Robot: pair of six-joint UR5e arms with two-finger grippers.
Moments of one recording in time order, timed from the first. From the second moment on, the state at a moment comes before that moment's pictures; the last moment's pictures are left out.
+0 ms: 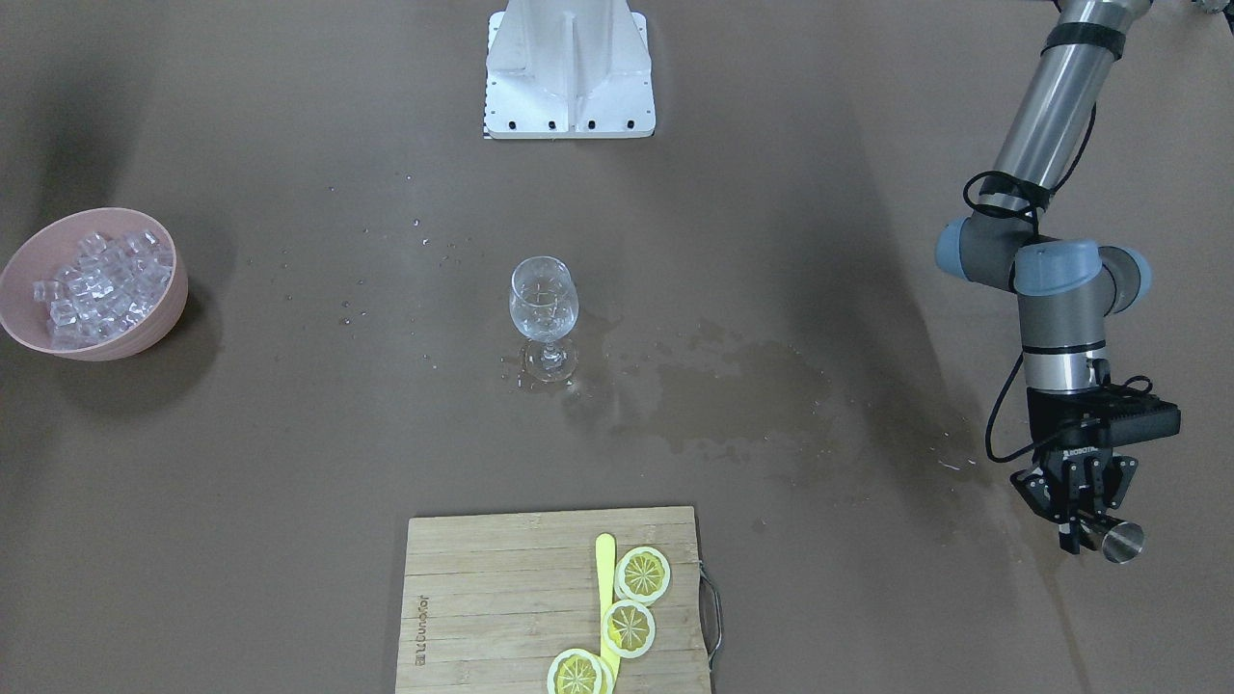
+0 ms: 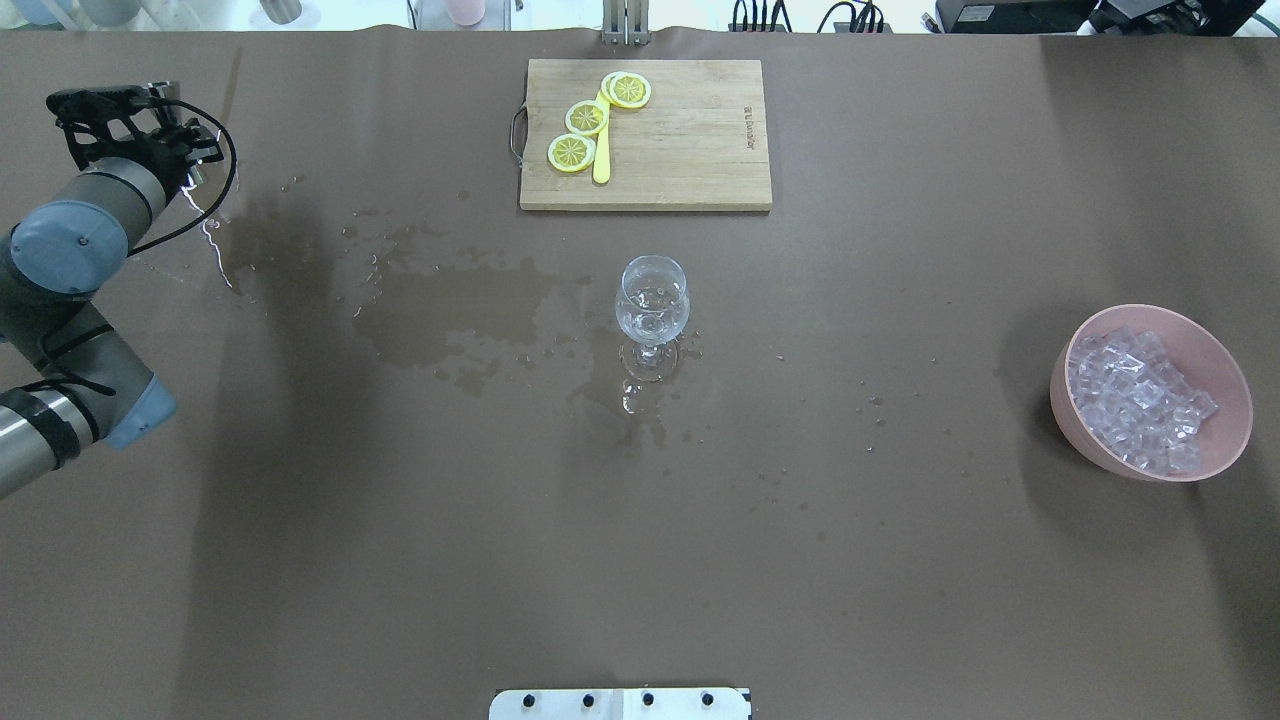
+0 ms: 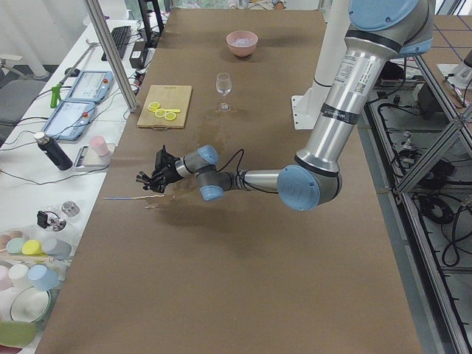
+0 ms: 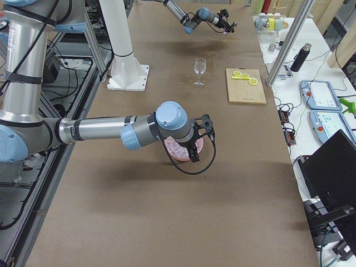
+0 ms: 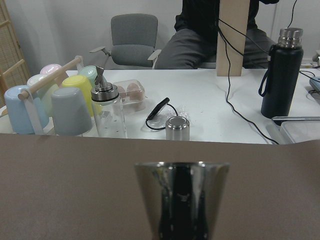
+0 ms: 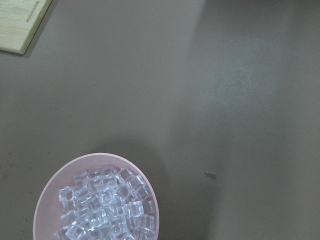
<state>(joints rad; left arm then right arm) -0.87 -1.96 -1.03 -2.78 -1.21 -1.05 1.63 -1.79 1.90 -1.26 2.56 0.03</state>
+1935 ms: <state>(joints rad) -0.89 -1.96 -1.07 -2.79 -1.35 -1.04 1.62 -1.78 1.91 -1.26 2.55 0.03</state>
